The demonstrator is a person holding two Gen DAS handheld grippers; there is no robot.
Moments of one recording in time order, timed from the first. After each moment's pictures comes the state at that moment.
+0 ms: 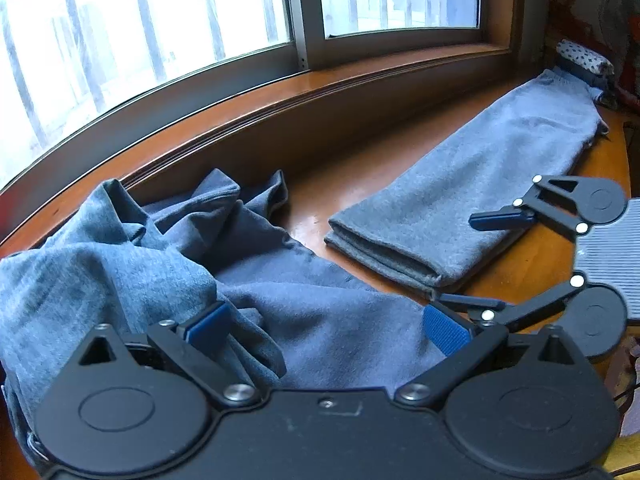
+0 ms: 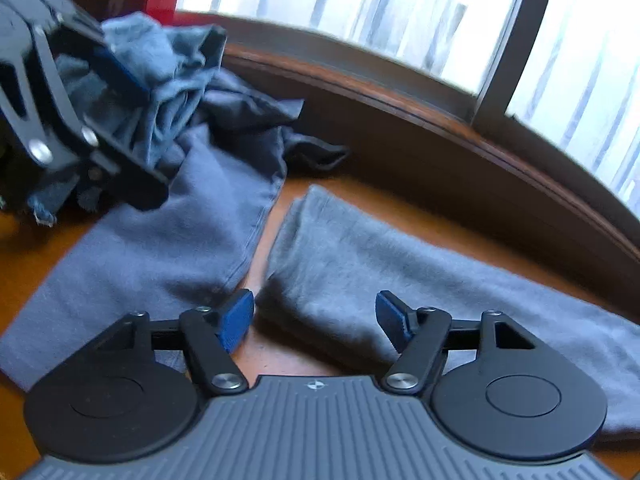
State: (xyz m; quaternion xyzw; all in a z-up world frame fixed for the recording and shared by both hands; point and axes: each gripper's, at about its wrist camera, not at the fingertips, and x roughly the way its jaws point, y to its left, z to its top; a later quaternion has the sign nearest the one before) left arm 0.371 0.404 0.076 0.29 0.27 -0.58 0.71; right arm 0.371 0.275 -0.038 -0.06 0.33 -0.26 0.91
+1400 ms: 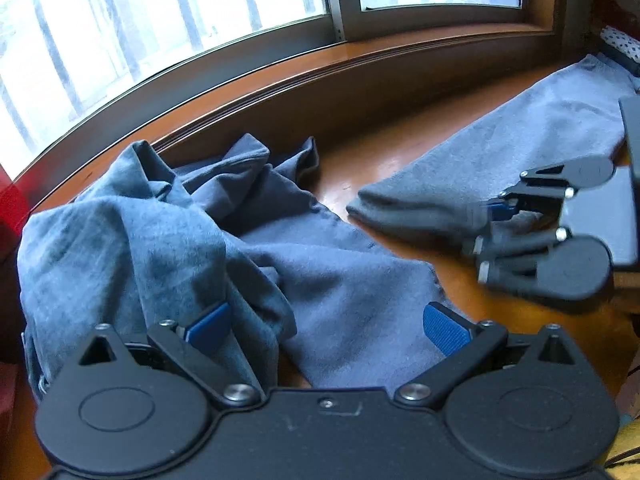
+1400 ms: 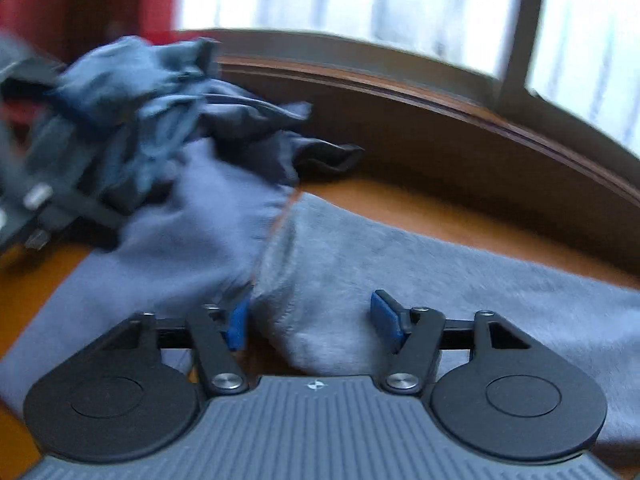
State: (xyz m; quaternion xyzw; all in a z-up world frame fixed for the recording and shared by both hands) left arm 0.355 0.411 0.068 0.31 0.29 -0.51 0.75; right arm 0.381 0.240 -0.045 0.02 0.32 -0.24 0.92
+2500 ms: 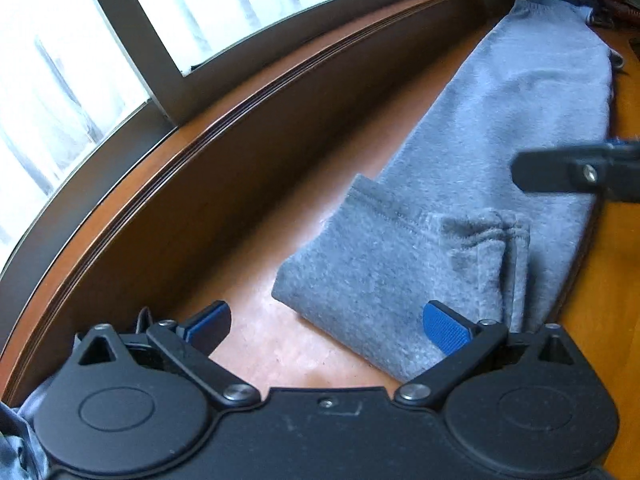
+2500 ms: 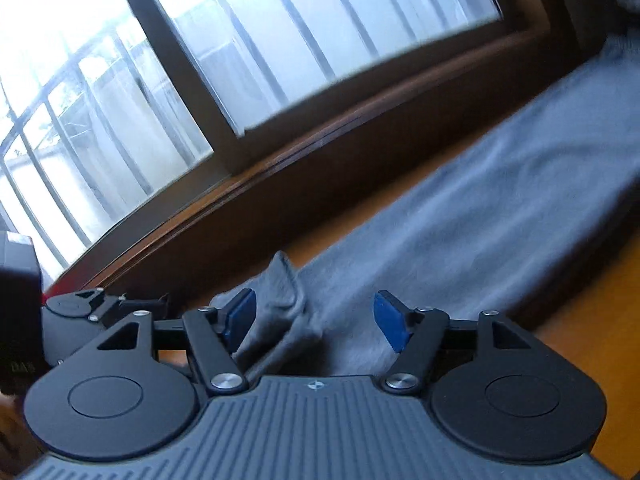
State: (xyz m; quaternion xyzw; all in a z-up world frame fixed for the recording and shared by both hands) left arm 0.279 0.233 0.030 0.40 0.18 -0.57 0.69; right arm 0.180 0.154 -0.024 0.30 0.08 -0.40 0.86
